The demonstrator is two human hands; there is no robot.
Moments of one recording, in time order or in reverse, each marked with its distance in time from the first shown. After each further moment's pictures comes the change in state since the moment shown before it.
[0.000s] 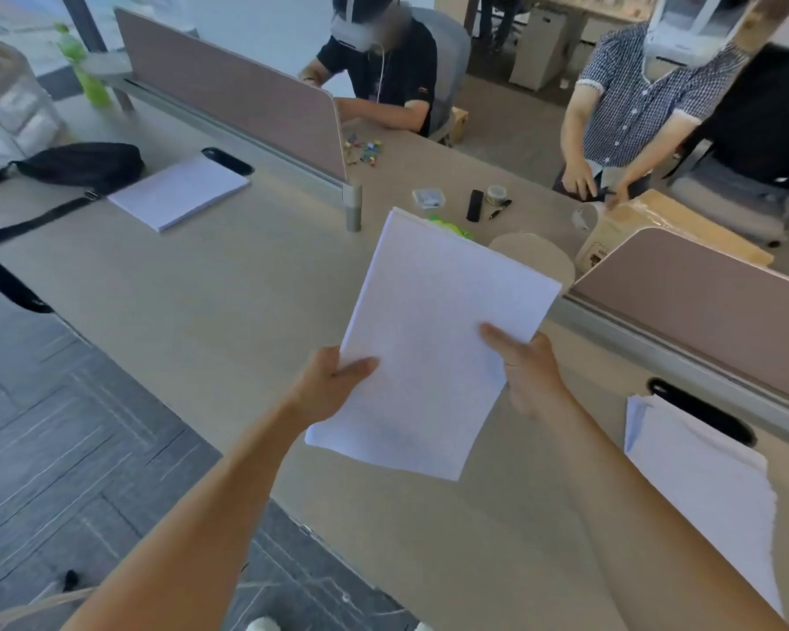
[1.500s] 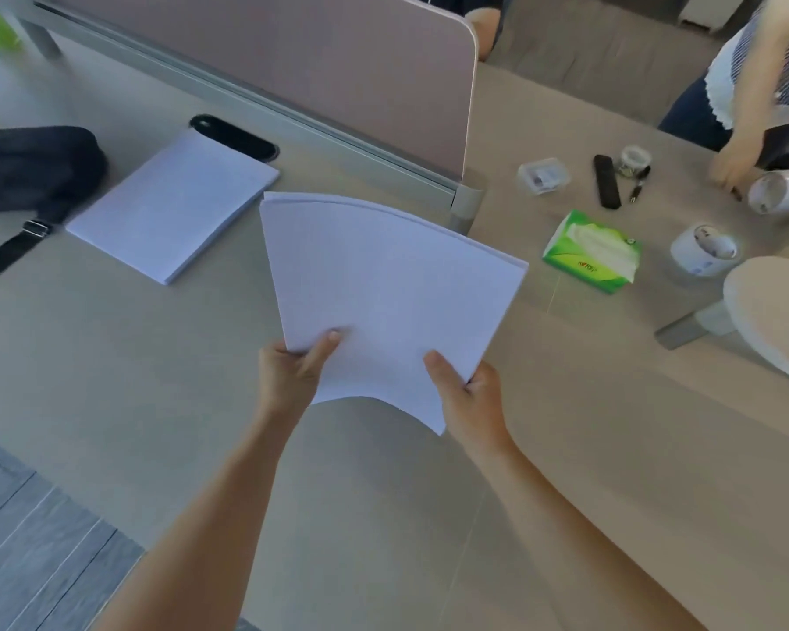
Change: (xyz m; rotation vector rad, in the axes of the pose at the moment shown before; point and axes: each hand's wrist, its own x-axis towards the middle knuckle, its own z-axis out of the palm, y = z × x) left_hand 0.299 -0.166 -0.247 -0.230 0.389 -0.020; right_hand 0.224 0.138 0.336 -0.171 0.051 -0.088
